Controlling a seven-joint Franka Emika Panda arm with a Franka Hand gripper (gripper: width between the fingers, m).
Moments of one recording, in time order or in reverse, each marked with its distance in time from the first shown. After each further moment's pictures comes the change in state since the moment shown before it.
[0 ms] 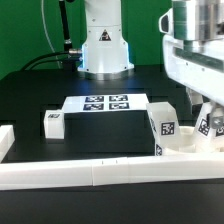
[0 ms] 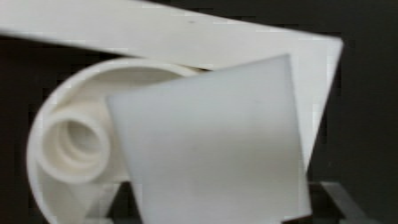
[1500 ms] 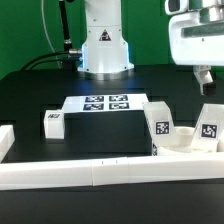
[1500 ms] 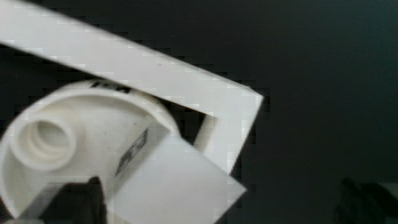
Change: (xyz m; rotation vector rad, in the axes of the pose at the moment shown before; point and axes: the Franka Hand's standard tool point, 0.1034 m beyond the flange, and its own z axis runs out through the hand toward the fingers) arm -0.025 -0.012 -0.034 0.109 -0.003 -0.370
